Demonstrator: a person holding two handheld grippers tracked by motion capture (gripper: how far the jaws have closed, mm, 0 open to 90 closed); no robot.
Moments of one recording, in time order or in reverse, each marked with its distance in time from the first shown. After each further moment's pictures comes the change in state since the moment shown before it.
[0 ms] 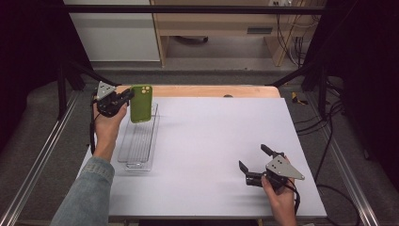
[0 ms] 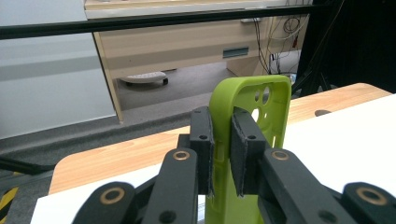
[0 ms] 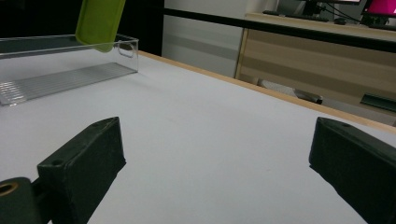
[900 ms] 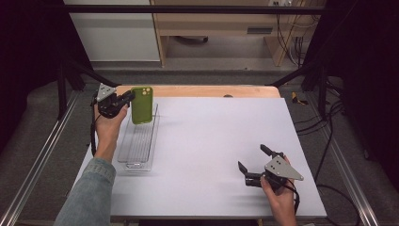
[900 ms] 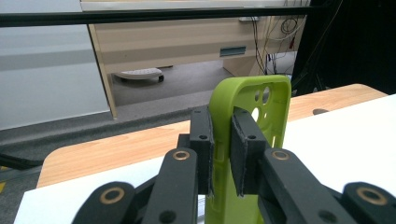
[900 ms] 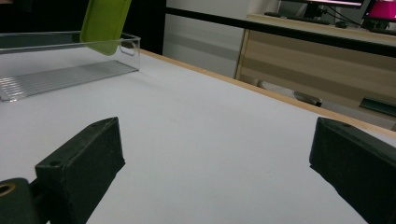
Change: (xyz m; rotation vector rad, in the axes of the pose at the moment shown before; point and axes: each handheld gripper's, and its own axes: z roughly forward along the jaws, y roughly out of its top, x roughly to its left) left arm 0.004 -0.010 0.006 0.001 -0.019 -0.028; right arm 0.002 0.000 0.001 0.001 0.002 -0.023
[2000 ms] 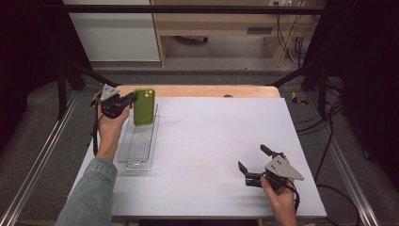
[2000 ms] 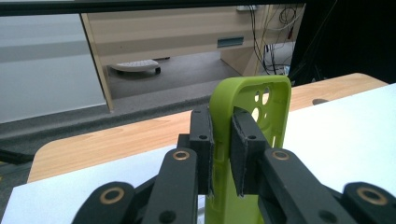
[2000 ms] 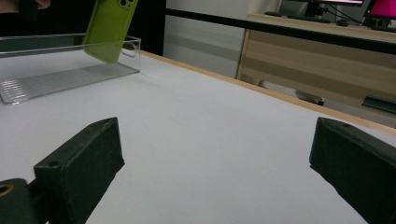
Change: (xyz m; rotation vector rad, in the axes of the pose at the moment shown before) left arm -0.001 -0.006 0.010 0.041 -0.012 0.006; right arm -0.001 -0.001 0.000 -0.004 0.005 0.014
